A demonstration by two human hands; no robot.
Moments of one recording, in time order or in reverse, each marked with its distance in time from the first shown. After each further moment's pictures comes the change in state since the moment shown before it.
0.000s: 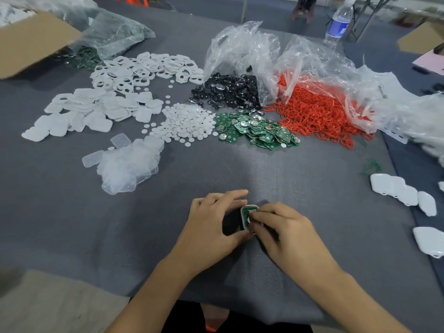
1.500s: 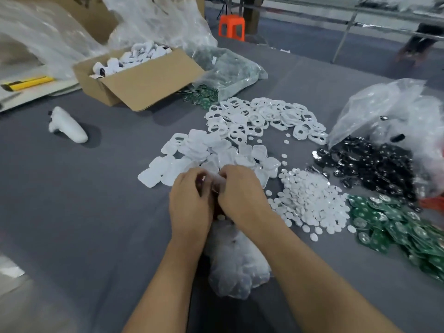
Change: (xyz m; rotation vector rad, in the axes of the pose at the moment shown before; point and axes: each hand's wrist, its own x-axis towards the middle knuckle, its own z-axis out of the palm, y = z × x) left_hand 0.093 -0.207 -0.182 -0.089 0.873 -0.487; right_hand 0.334 -0.167 0.196 0.078 -0.264 0.031
